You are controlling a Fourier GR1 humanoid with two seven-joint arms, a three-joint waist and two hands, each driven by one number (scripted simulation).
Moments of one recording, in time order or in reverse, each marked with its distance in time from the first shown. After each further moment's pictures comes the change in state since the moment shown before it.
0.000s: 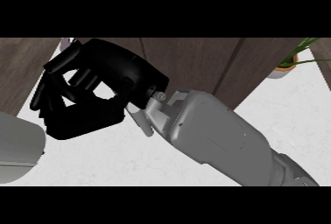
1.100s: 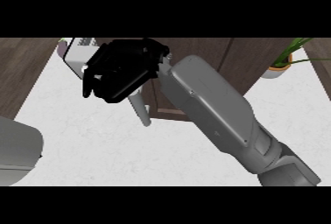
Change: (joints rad) left arm 0.057 -0.064 0.097 -0.017 -0.013 -0.070 0.102; right arm -0.108 0.004 -0.085 0.525 -0.316 0.587 -0.060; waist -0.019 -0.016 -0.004
